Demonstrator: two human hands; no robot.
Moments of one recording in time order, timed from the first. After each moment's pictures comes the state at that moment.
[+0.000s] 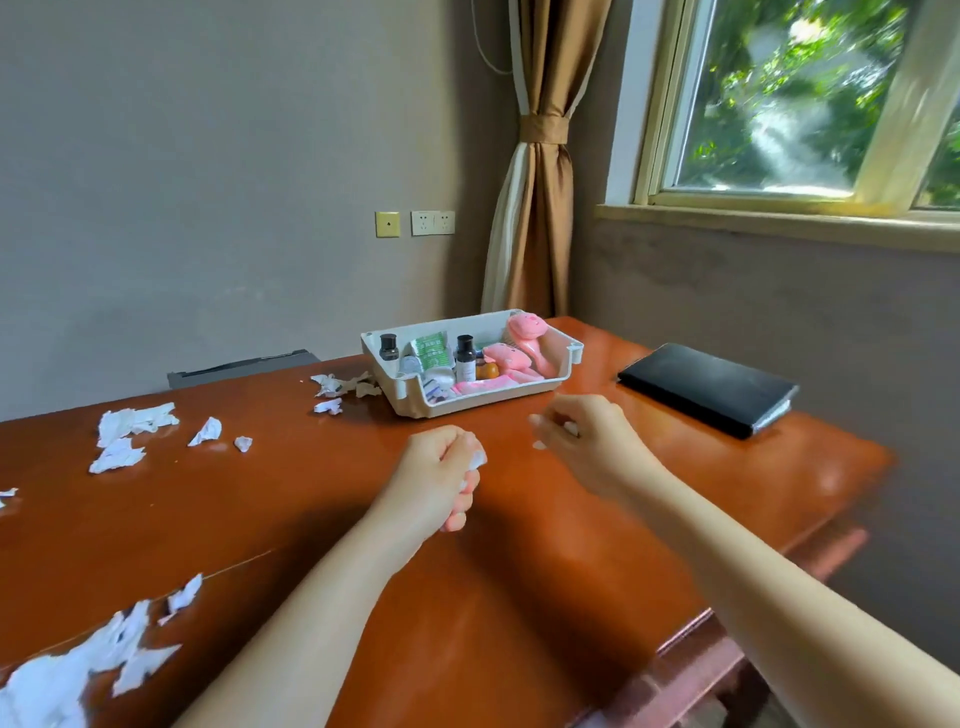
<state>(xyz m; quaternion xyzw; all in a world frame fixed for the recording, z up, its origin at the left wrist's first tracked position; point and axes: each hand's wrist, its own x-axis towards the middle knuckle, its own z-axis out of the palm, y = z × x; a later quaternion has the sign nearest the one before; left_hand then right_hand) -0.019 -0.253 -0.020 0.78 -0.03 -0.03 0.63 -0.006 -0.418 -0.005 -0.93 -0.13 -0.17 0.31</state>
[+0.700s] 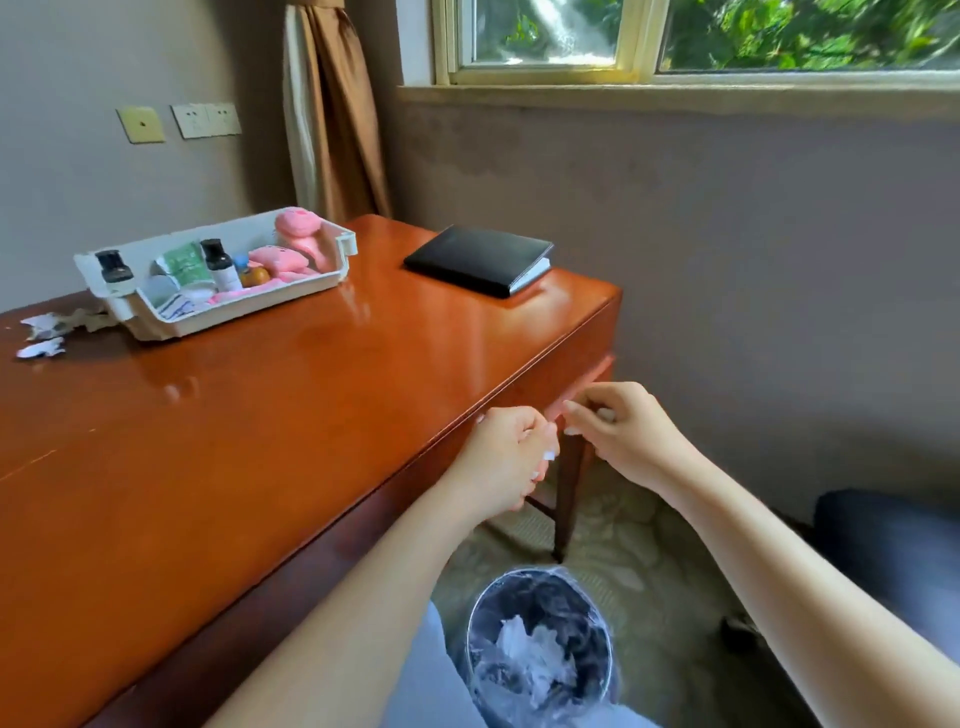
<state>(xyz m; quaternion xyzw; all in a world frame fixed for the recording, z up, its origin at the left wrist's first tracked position) -0.112 -0.471 -0.085 0.76 -0.24 -0.24 0.55 -0.161 -0.611 -0.076 -0.91 0.09 -0.15 0.37</state>
